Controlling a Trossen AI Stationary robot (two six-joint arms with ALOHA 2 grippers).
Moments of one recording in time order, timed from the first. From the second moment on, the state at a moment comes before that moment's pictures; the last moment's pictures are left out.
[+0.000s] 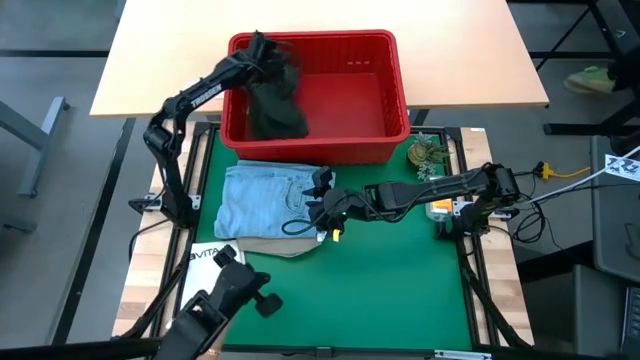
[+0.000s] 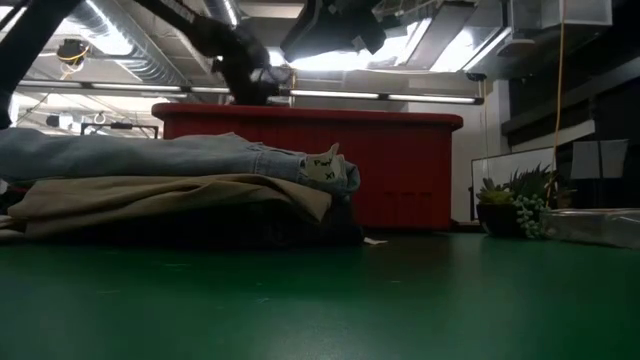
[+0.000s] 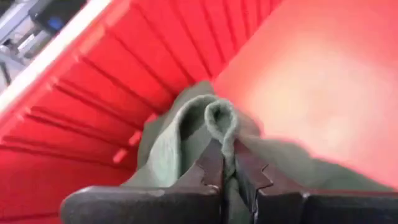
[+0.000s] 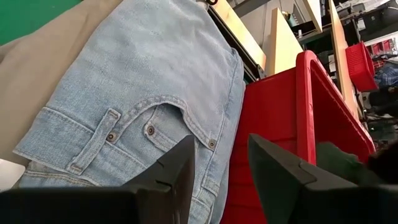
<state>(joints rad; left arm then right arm) 0.95 1.89 1.72 -0.56 -0.17 0.34 0.01 1.76 1.49 -0.36 0.43 -0.73</state>
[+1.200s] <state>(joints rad) 0.46 1.53 2.21 -0.71 0.06 0.19 0.01 1.76 1.49 -0.34 0.43 -0.73</state>
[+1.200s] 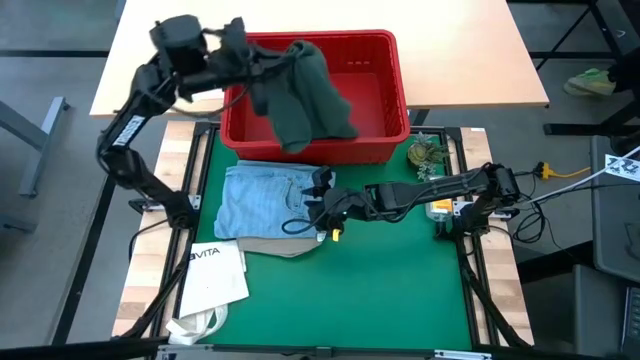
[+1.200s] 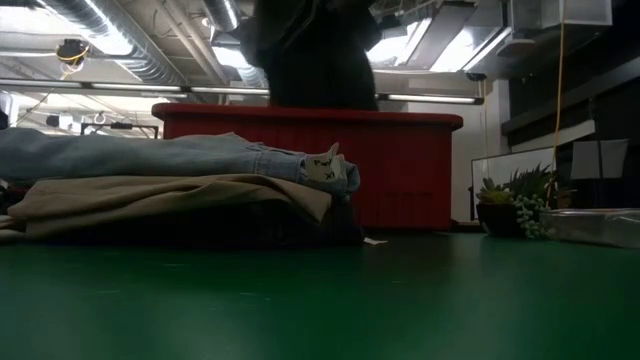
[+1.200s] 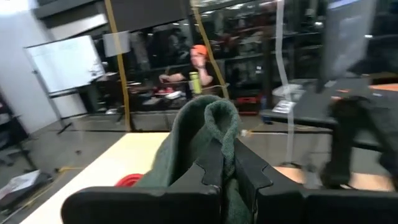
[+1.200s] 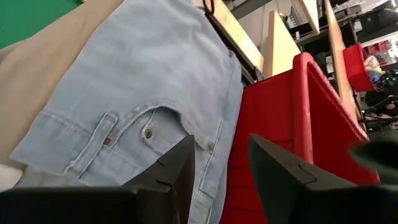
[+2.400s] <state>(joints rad) 0.17 1.55 2.20 -0.86 -0.04 0.08 0.19 1.52 1.49 -0.51 0.62 -0.40</state>
